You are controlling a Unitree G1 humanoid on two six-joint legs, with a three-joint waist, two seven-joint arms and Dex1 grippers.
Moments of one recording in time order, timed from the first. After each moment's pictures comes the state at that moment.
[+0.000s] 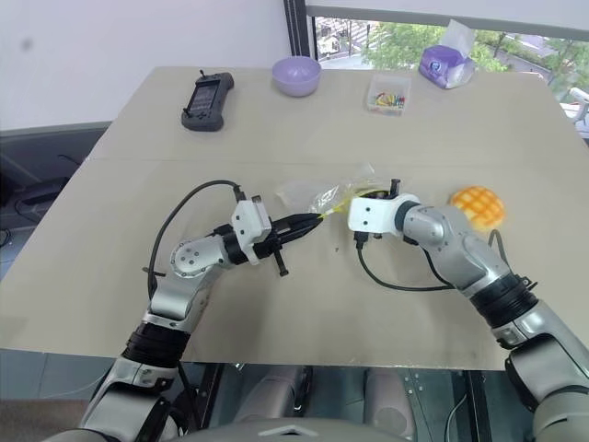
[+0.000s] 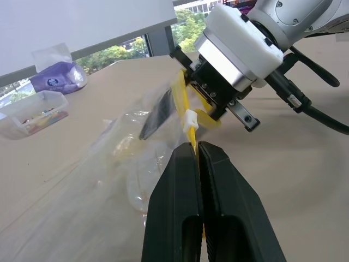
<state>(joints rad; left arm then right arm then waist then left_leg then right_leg) -0.35 0.37 -0.16 0.01 -0.23 -0.11 -0.91 -0.62 -0.67 0.50 0.03 -0.38 0.04 0.59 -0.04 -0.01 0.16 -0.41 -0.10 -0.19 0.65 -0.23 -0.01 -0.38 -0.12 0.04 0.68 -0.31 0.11</state>
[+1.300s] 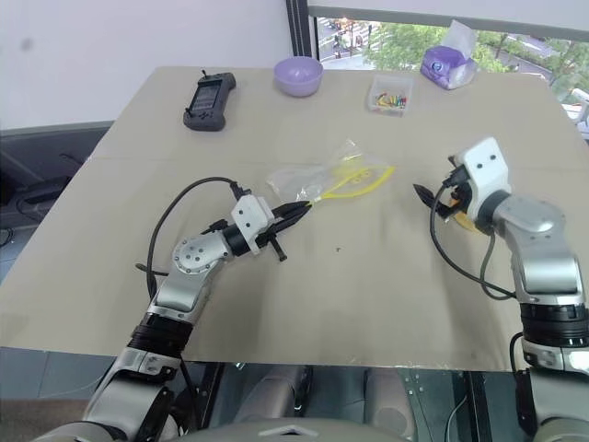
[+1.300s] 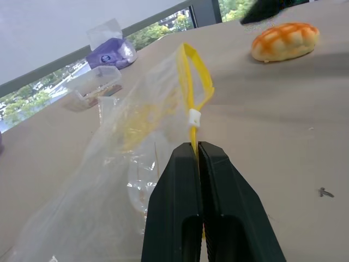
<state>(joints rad) -0.40 0.36 -0.15 0.17 -0.10 -0.23 -0.76 -0.42 -0.61 -0.16 -0.08 0.14 0.55 0.64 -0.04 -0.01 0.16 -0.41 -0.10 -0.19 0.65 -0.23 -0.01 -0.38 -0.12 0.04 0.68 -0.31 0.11</state>
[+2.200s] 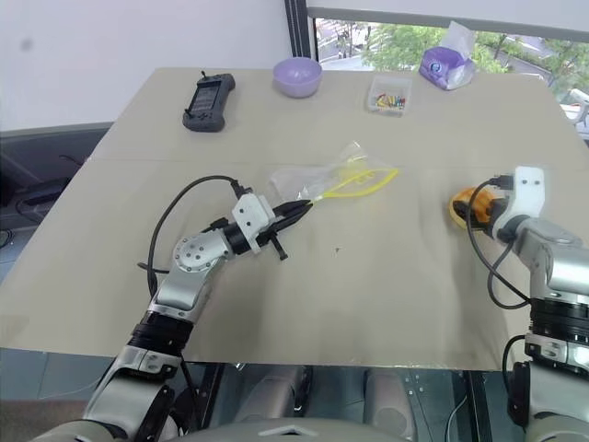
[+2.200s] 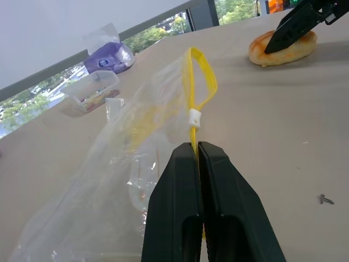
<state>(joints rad) -0.41 0.36 -0.15 0.17 -0.10 -0.23 -0.76 -0.45 -0.59 -0.33 0.12 0.28 0.86 0.45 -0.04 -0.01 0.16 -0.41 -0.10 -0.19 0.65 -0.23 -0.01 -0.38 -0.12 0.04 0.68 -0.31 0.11</state>
